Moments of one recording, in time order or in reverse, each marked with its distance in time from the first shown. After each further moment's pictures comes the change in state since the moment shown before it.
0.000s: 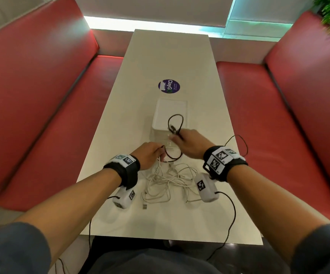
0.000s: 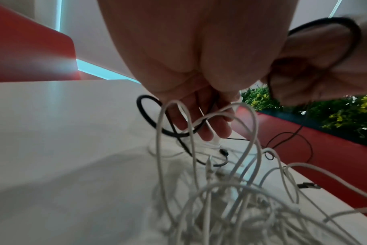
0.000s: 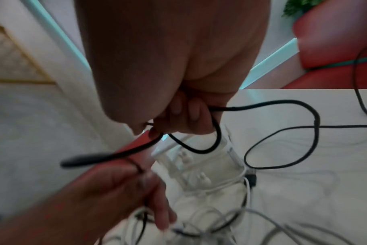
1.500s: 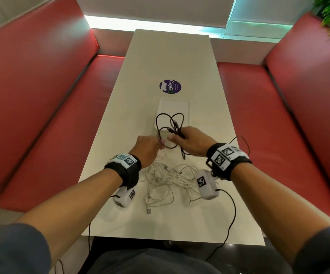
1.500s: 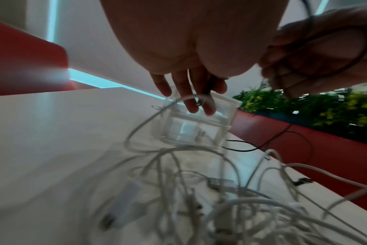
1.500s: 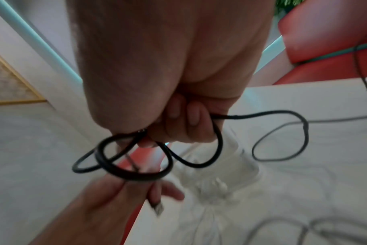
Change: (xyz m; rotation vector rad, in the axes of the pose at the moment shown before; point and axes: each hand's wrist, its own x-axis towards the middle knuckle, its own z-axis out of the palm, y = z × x) left_hand 0.004 -0.006 -0.006 0.096 0.202 0.003; right_hand 0.003 -0.010 -0.008 0.074 -0.027 0.031
